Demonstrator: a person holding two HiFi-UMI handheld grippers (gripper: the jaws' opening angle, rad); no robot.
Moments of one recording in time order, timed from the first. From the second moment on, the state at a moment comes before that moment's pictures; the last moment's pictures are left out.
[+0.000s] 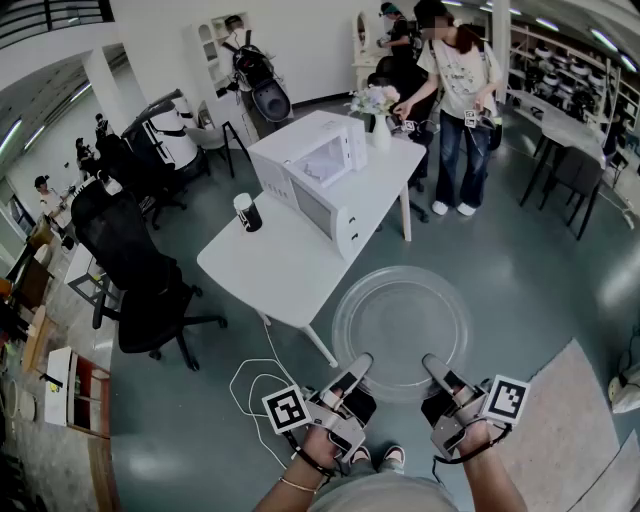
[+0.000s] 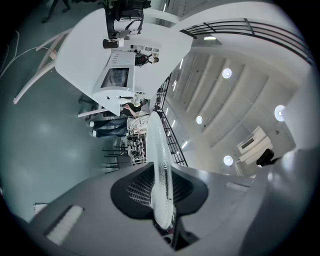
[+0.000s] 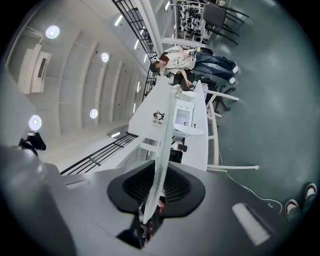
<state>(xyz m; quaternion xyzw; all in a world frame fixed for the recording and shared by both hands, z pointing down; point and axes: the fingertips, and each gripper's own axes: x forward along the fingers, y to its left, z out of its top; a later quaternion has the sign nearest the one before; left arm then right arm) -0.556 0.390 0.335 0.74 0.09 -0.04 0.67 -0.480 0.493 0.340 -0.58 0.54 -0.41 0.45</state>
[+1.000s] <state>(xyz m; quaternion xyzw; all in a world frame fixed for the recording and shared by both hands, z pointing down) -0.553 0.329 0.344 0.74 0.09 -0.05 0.67 -0.477 0.432 0.345 -0.60 0.54 -0.39 0.44</state>
